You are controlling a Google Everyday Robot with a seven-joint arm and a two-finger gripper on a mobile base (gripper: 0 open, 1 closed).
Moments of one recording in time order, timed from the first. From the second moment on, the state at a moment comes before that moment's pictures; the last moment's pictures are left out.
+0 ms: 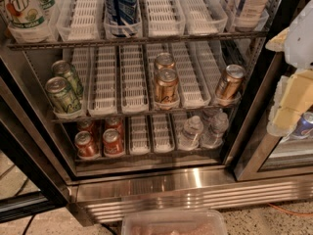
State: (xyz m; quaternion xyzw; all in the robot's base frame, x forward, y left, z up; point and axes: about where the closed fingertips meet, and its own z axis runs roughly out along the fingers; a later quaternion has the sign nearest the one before) arm 0.438 -0.217 0.976 -0.60 0.78 -0.03 0.16
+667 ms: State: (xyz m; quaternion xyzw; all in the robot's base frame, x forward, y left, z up) arm 0.434 -0.212 0.956 -0.60 0.78 -0.03 0.16
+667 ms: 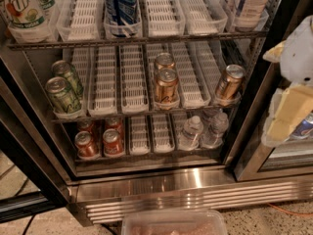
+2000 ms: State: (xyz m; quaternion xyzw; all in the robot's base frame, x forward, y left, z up) arm 0.398 -0.155 0.794 -0.59 0.78 0.03 0.20
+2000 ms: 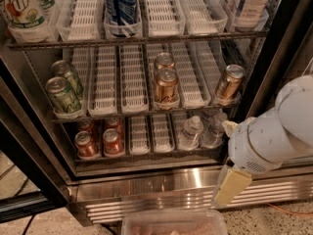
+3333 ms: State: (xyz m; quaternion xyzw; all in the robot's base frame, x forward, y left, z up) arm 0.431 -0.098 0.676 -0.56 0.78 0.04 0.27
